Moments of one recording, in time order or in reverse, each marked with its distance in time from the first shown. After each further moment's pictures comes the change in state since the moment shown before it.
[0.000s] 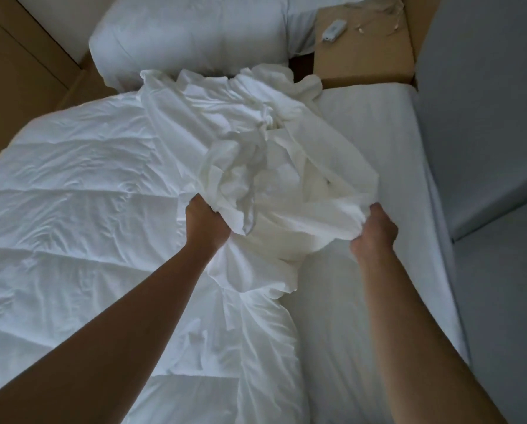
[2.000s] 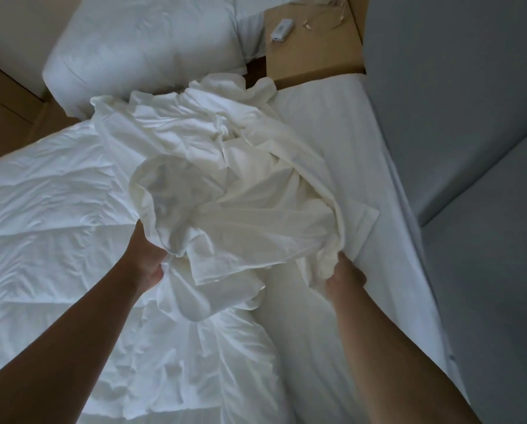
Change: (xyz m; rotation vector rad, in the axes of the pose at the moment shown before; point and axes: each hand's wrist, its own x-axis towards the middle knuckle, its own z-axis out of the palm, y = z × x) left_hand -0.003 0.048 0.007 -0.641 -0.459 -0.225; right_hand 0.097 0.067 -0.107 -0.423 0.217 0.235
